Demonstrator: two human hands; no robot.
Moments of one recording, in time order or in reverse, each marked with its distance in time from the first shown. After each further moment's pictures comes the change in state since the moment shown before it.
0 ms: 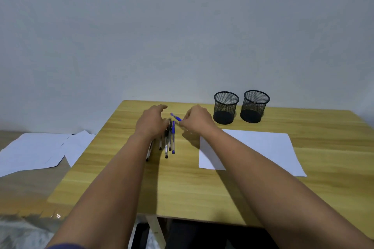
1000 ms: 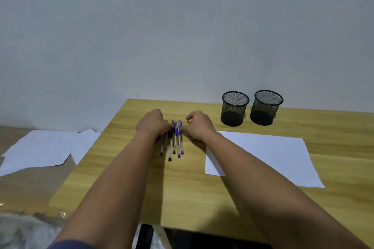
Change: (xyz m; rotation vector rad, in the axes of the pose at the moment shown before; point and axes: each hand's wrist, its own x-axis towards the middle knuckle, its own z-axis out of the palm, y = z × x) left_hand 0.024 -0.005 0.003 0.112 -0.157 -0.343; right_hand 0.028 0.015 0.033 0.127 -0.050 0.024
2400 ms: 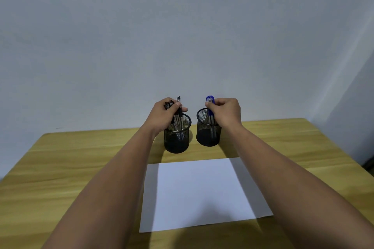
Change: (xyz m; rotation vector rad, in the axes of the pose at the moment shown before) left_hand 0.043 0.218 0.060 -0.931 -0.271 0.495; right_hand 0.059 0.133 -0.217 0.319 0.633 0.106
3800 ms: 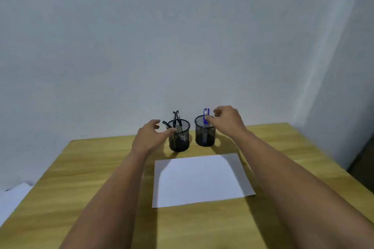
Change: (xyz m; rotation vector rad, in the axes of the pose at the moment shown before) left_hand -0.112 0.022 -0.036 0.528 0.202 -0.040; right_hand -0.082 -0.048 -0.074 -0.397 -0.130 -0.208
